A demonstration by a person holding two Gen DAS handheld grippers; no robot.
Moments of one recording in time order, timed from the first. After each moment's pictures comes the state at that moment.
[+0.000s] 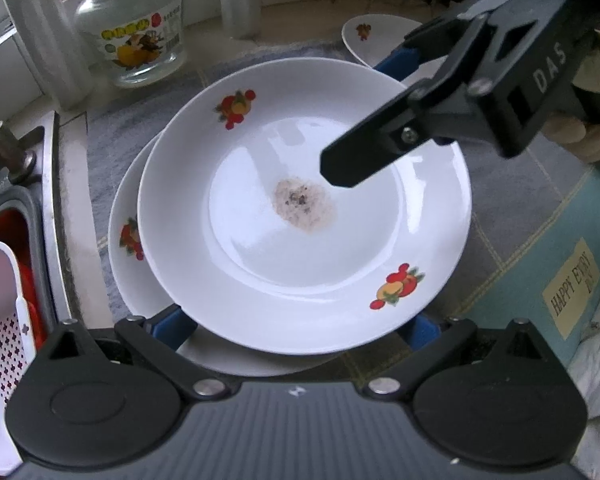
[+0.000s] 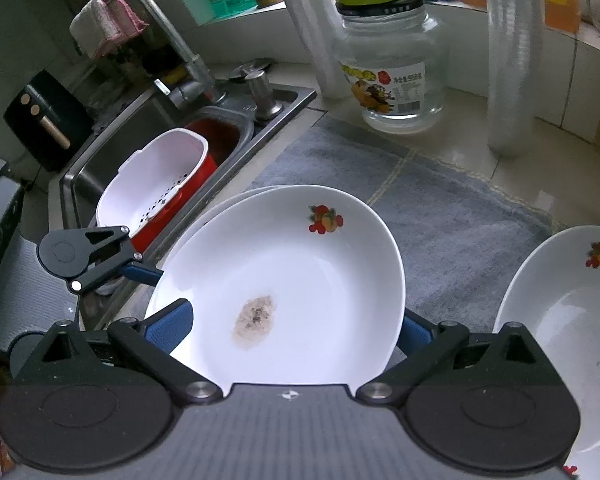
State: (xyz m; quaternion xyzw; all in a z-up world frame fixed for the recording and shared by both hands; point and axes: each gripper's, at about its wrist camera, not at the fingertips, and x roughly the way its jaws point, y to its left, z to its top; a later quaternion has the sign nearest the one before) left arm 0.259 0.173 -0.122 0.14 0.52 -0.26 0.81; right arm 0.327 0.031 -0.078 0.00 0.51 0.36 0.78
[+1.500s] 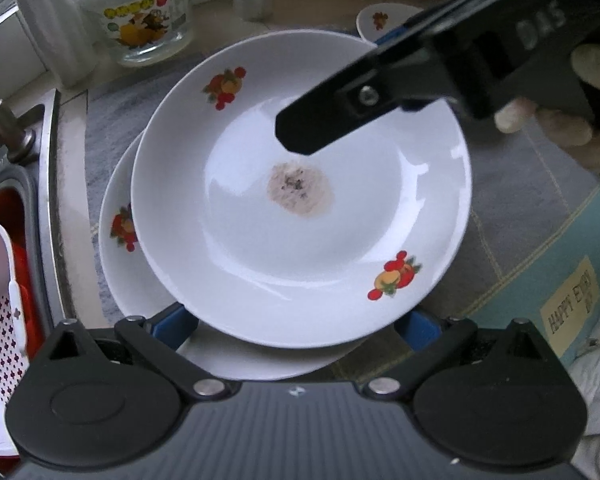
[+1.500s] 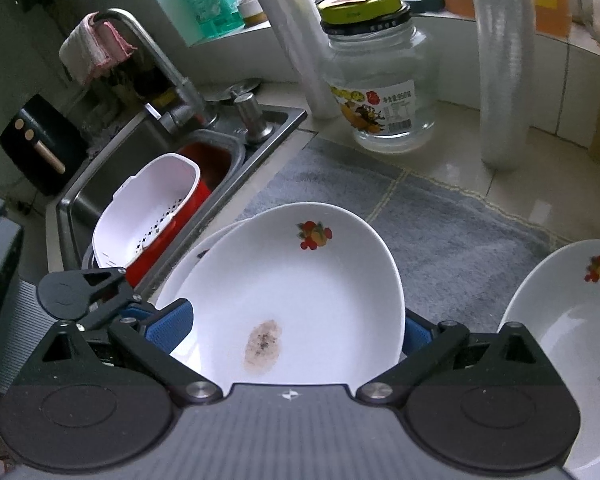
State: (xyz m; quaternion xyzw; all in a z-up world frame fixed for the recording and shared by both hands) left arm 0.265 0.158 -0.123 0.13 0.55 -0.23 0.79; right arm 0.336 0.031 -0.074 0.02 0.50 0.35 0.79
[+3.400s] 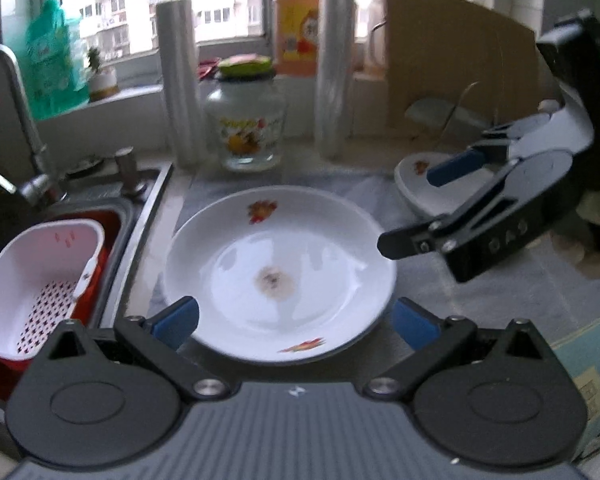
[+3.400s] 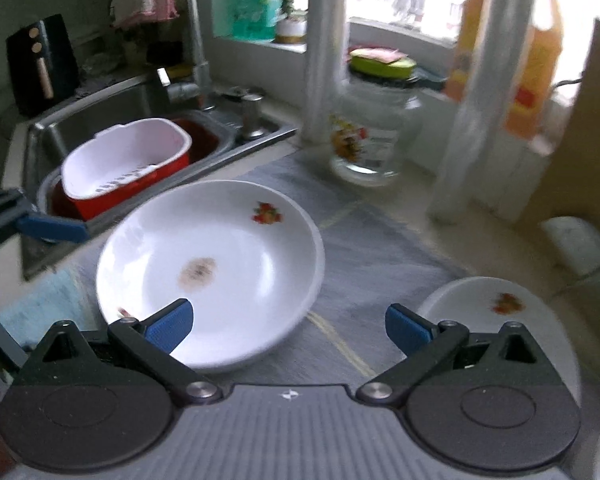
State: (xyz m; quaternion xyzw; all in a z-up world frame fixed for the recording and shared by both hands) left arm 0.161 0.145 -0.087 0.04 0.33 -0.09 0.94; right arm 0.255 0.004 -0.058 -0.17 0.37 0.31 0.86
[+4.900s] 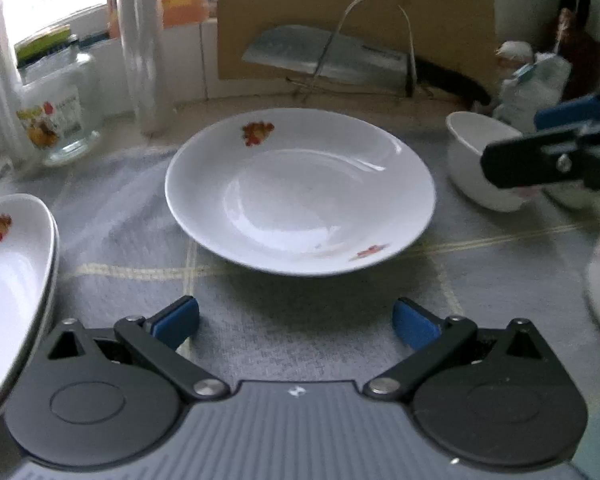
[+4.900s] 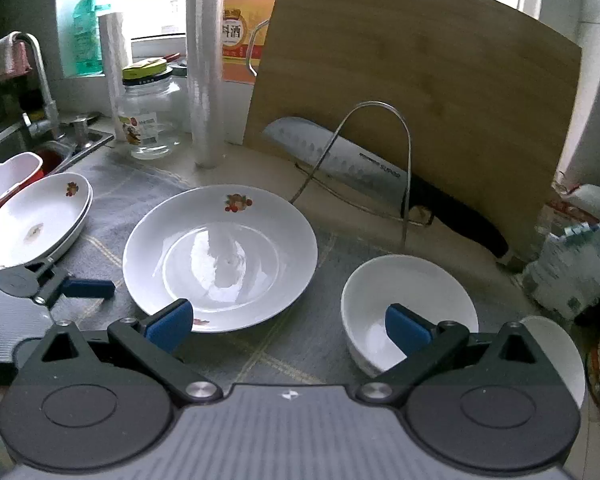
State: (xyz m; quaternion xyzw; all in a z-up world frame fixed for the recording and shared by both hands) left arm 0.238 -0.061 -0.142 0.05 0.38 -0.11 0.92; right arm 0.249 -0.205 -0.041 -0.10 0.38 0.17 0.90
